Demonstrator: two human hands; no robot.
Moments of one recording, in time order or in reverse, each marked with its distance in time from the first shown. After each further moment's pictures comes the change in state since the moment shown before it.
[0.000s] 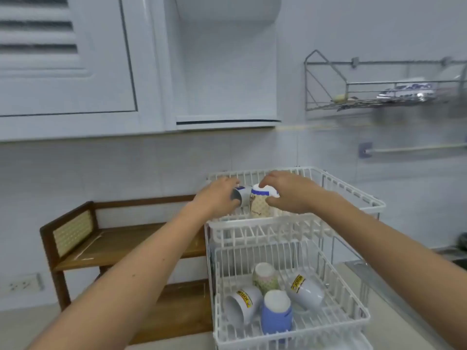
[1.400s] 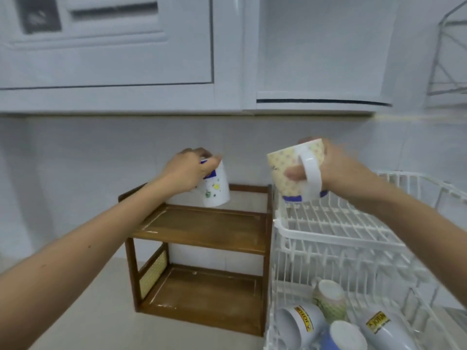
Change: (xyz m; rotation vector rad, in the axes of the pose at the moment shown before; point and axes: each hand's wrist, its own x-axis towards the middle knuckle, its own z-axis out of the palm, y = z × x) left_hand -0.060 -0.151 -0.080 0.022 0.264 -0.415; right_hand 0.068 -0.068 0.000 1.061 0.073 -0.158
